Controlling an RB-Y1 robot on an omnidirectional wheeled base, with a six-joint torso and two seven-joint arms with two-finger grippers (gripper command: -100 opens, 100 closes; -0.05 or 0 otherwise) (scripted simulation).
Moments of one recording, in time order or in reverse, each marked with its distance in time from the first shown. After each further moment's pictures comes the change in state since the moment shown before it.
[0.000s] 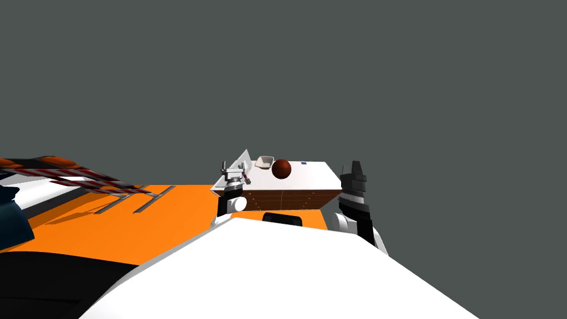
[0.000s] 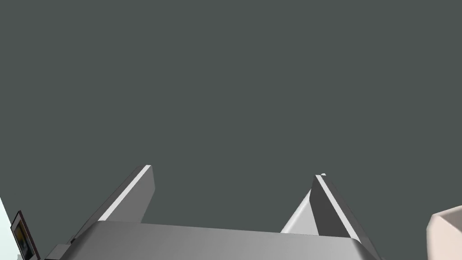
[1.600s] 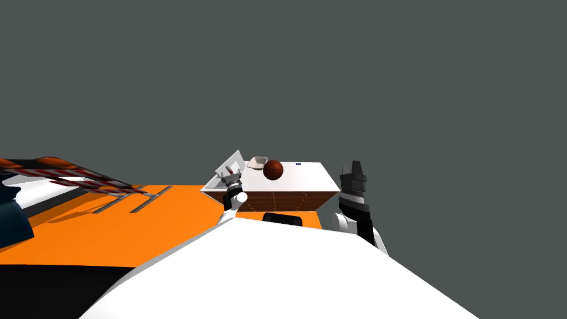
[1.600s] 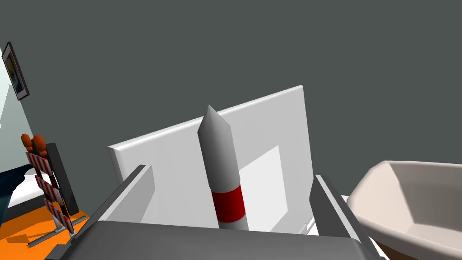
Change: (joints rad) left arm -0.204 -0.021 0.118 0.438 0.279 -0.063 0.265; right arm 0.000 0.000 0.000 0.000 0.000 0.000 0.000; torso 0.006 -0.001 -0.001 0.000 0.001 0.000
